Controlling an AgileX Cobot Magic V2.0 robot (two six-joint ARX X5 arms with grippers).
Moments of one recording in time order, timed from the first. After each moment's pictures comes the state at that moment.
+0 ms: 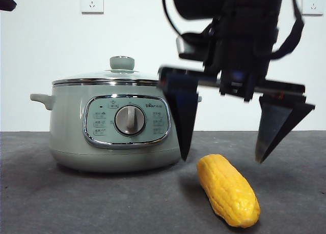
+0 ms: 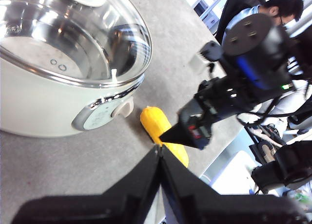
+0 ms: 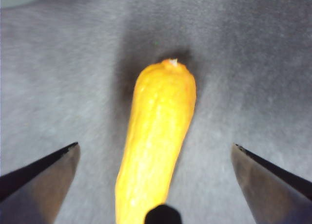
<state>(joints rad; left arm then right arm) -0.05 0.67 0.66 -0.63 0.86 -0.15 0.81 1.62 1.08 -0.80 0.05 0.49</state>
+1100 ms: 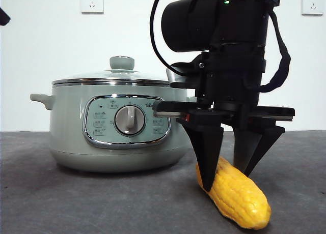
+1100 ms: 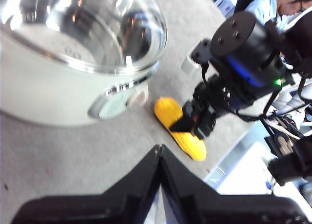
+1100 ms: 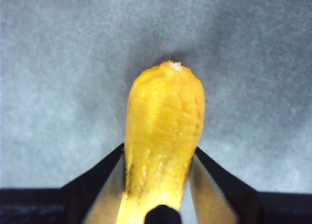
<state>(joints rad) -0.05 0.68 0.66 -0.66 0.81 -0.09 0.81 1.71 1.08 -0.79 0.04 0.43</state>
